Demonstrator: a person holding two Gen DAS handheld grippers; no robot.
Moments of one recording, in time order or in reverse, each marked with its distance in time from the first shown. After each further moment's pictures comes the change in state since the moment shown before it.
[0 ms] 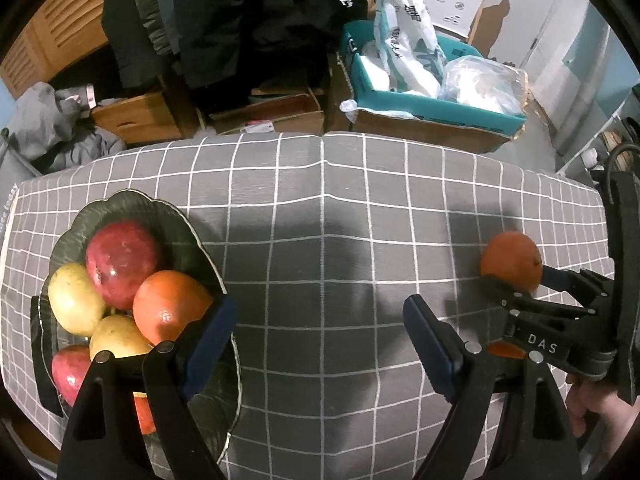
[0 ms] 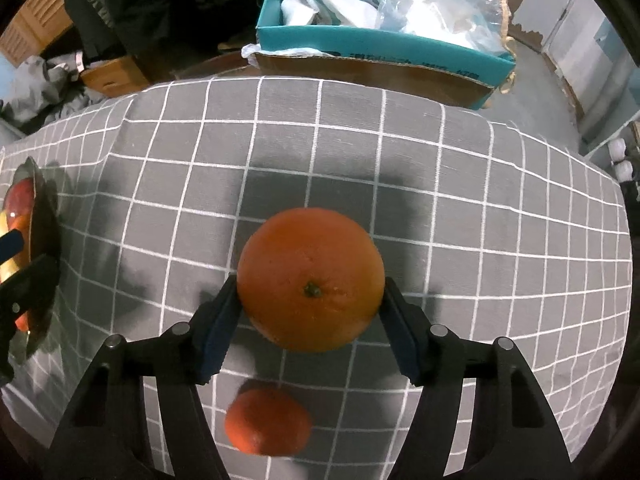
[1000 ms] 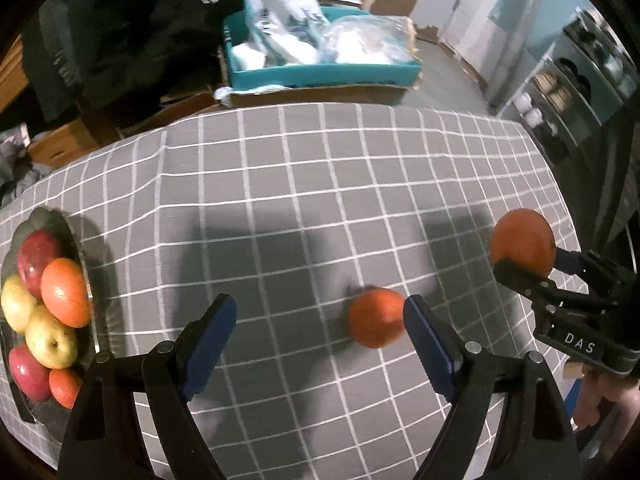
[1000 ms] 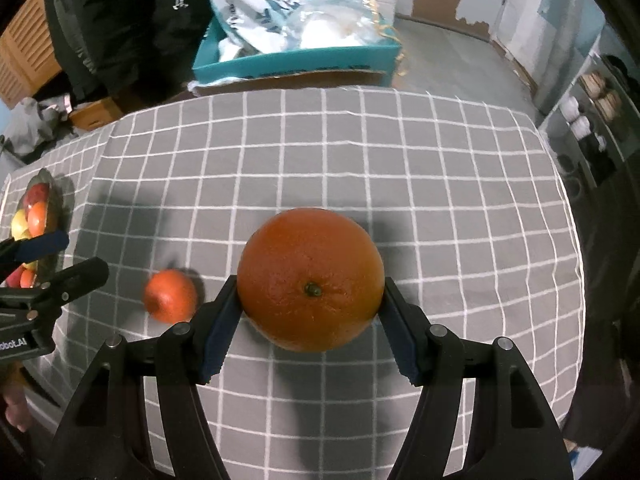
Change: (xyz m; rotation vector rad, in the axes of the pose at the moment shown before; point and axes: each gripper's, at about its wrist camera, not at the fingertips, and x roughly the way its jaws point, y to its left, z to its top) left arm -0.015 -0.106 -0.036 0.195 0.044 -0.168; right arm -0.074 -0.091 -0.085 0.124 -0.100 -0.037
